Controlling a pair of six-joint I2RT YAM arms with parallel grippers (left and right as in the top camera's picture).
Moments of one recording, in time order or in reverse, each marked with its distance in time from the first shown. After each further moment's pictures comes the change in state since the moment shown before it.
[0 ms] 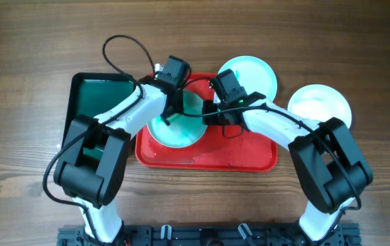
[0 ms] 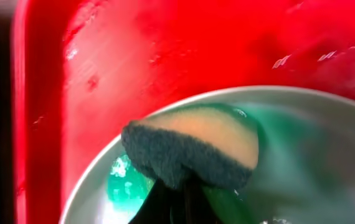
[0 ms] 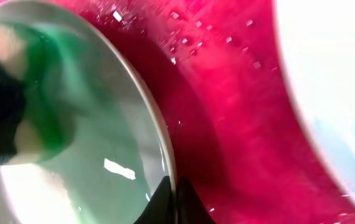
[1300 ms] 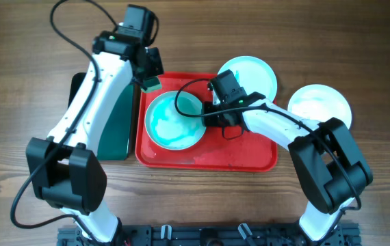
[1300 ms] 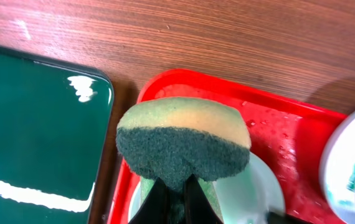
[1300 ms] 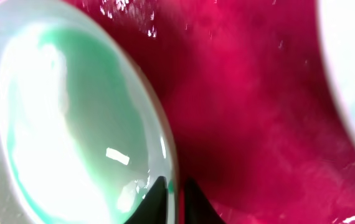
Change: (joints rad) left arm 0.172 -0.088 0.420 -0.393 0.150 -0.018; right arm 0.005 0.000 0.000 -0.017 -0.049 -0.006
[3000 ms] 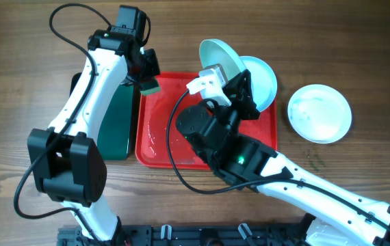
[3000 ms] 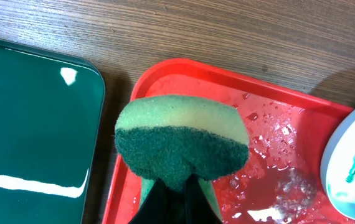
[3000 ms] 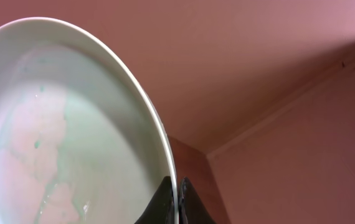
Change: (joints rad) left arm 0.044 0.047 -0.001 0.003 0.089 0.030; right arm 0.447 -0.485 0.020 0.134 1.661 -0.855
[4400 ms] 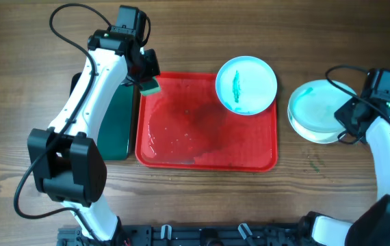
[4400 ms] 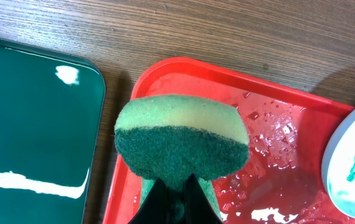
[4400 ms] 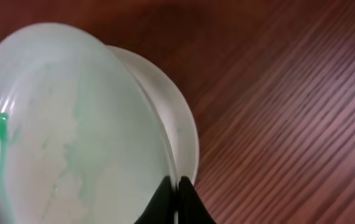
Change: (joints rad) left arm 0.000 0.000 0.000 -0.003 0.000 0.004; right arm -1.312 0.023 -0.133 -0.564 -1.180 0.838
